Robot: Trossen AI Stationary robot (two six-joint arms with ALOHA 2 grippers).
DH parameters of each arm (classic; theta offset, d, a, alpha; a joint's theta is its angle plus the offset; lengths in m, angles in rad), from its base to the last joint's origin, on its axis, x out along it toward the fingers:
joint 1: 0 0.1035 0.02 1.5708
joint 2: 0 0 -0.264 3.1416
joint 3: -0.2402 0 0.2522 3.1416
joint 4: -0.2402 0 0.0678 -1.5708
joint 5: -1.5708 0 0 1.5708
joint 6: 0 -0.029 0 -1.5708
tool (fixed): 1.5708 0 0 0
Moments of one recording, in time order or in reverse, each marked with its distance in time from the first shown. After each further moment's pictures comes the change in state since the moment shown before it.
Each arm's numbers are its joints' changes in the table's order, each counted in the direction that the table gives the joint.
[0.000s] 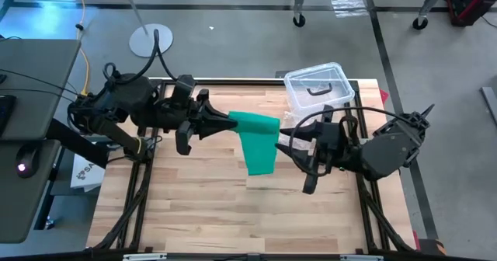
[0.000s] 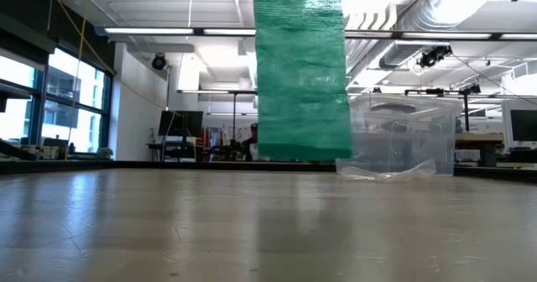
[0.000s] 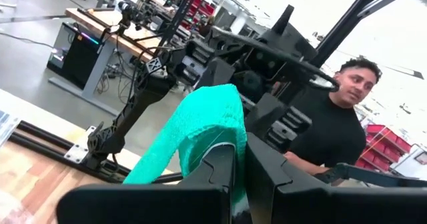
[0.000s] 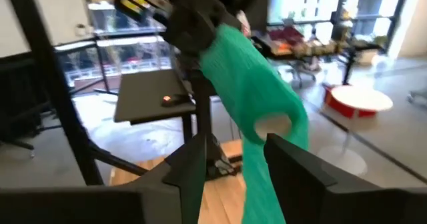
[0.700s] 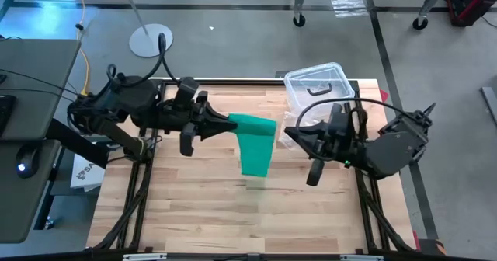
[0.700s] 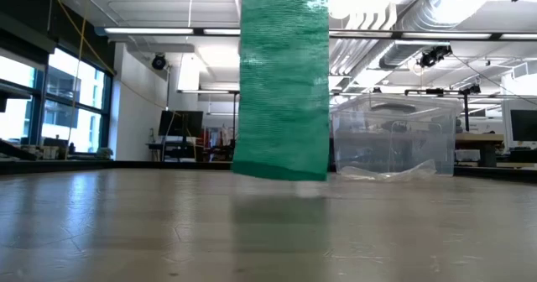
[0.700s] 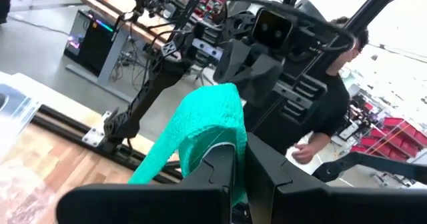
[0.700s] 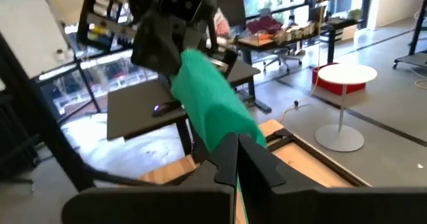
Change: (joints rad) left arm 0.000 0.001 0.000 -0.072 0.019 0.014; right arm 0.015 0.025 0.000 -0.087 -0.094 -0.212
